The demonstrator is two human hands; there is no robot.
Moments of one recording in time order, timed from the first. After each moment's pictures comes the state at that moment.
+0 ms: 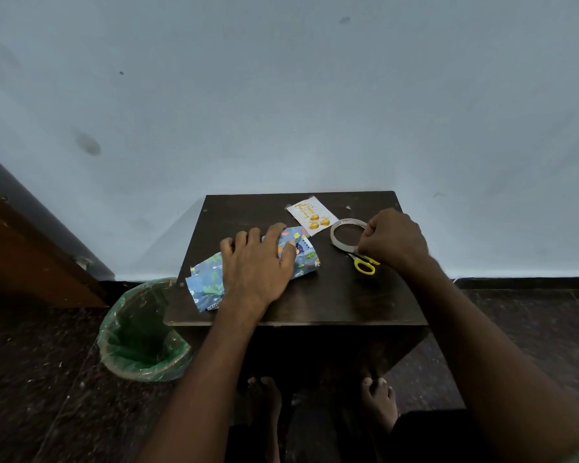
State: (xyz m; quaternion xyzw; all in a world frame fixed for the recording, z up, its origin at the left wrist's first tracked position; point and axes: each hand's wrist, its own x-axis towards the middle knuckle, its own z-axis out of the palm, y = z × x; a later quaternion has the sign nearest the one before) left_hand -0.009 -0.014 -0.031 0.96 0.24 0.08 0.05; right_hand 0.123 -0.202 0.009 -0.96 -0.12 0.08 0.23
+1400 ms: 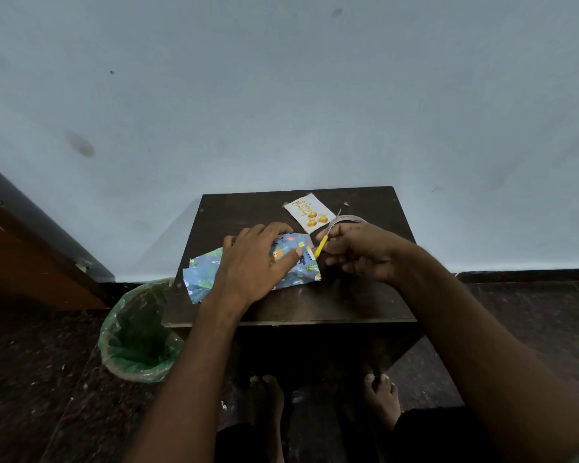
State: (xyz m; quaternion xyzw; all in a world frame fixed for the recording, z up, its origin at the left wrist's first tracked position) left_hand -0.014 0.002 -0.024 0.97 0.14 0.09 0.19; right_hand 0.113 -0.183 0.008 -0.73 -0.07 0.42 0.53
